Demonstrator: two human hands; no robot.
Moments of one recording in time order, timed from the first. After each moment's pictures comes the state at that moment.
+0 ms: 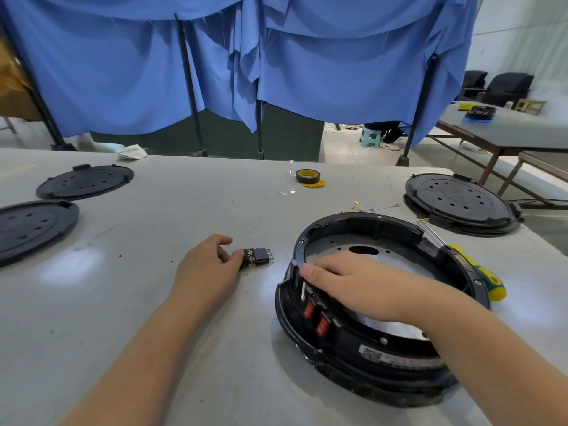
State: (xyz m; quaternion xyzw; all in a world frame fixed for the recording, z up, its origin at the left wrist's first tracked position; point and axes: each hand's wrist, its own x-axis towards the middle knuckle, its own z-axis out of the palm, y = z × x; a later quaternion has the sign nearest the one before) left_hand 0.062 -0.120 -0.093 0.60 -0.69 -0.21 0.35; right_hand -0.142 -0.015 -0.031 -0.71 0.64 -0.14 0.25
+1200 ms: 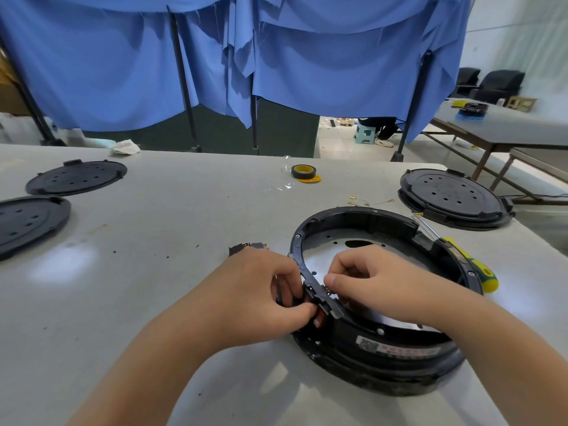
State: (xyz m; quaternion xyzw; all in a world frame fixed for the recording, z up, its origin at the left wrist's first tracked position) left_hand 0.041 -0.037 -0.030 0.34 -0.87 -0.27 0.22; right_hand -0.152 0.007 -0.027 -0.65 0.65 -0.25 0.33
